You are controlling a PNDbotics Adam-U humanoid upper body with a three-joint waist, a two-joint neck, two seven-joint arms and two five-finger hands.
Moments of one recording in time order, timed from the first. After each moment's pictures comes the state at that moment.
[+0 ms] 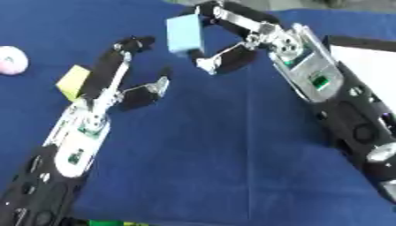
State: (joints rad) left arm -0.70 0.21 -0.25 -1.43 -0.76 0.04 0.04; right arm -0.95 -0.41 0.35 -1.49 0.24 -0.02 0.37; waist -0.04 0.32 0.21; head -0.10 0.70
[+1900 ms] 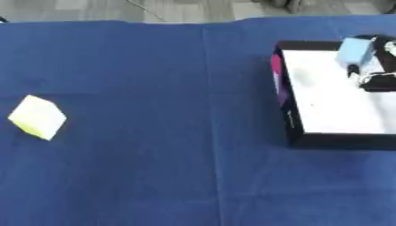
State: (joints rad) left arm -0.49 0.71 0.02 -1.67 -0.32 0.12 0.13; right arm -0.36 -0.91 -0.08 -1.42 0.26 0.01 0.08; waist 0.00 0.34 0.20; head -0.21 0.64
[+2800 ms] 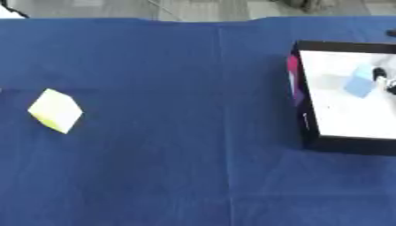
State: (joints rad) left arm -0.54 0.76 0.00 -1.62 -0.28 0.14 0.03; right arm -0.36 -0.91 -0.13 -1.53 0.14 0.00 0.03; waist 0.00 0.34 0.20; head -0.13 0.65
